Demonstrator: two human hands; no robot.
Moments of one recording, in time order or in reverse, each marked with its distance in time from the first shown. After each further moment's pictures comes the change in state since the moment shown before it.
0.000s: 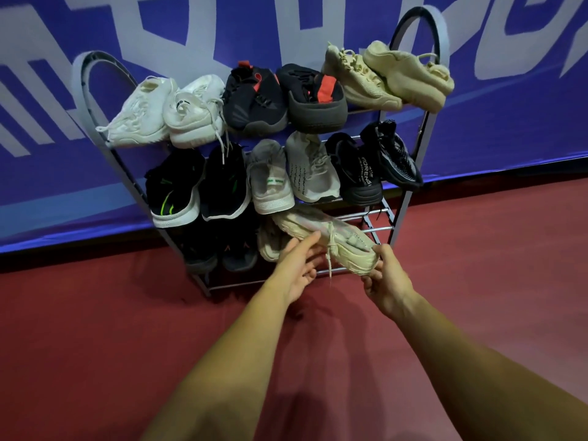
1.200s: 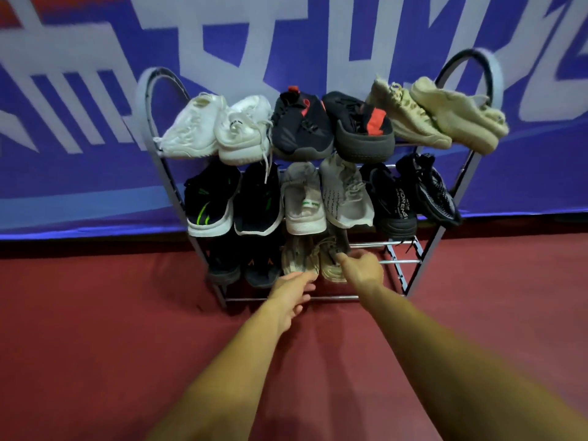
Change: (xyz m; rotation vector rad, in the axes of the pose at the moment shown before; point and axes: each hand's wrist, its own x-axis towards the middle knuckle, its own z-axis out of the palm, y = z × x) left_hand -0.016 0.014 -0.048 0.209 0.218 -0.046; right_hand 0.015 -0.004 0.106 -0.874 0.114 -0.335
